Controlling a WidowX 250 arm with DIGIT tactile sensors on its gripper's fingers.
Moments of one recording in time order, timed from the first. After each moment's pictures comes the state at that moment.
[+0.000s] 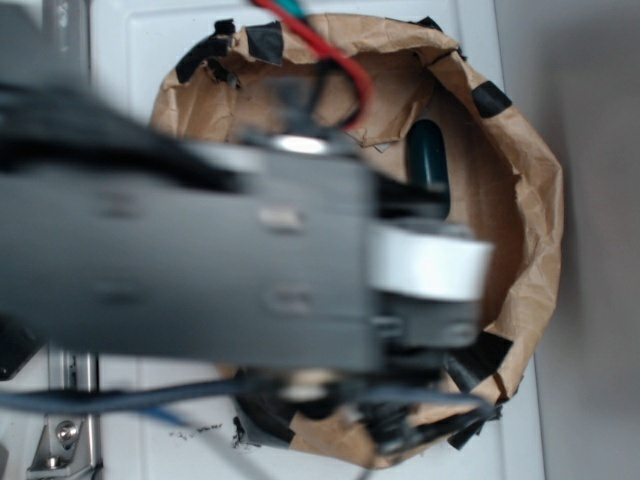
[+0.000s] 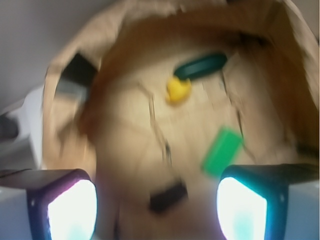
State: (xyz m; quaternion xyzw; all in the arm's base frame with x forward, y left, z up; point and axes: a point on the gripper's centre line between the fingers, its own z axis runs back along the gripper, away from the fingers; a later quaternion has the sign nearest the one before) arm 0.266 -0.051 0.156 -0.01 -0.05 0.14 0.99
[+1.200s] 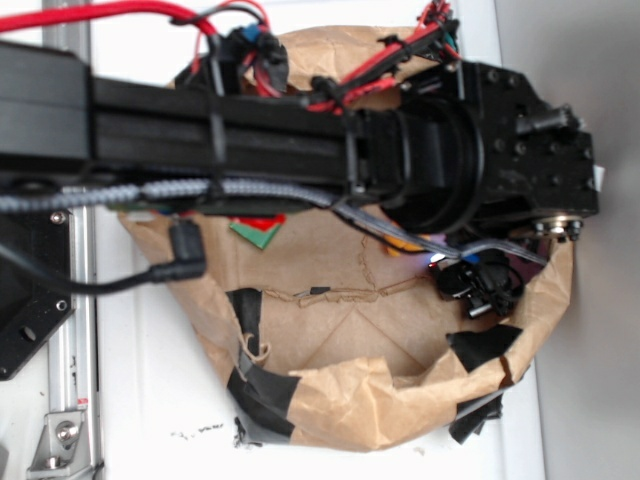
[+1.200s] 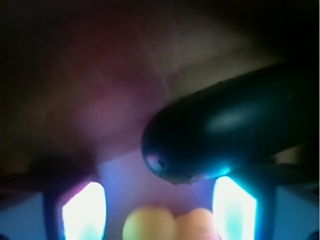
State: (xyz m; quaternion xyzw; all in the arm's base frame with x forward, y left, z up) arm 0.334 -0.016 0.017 0.01 0.03 0.15 0.99
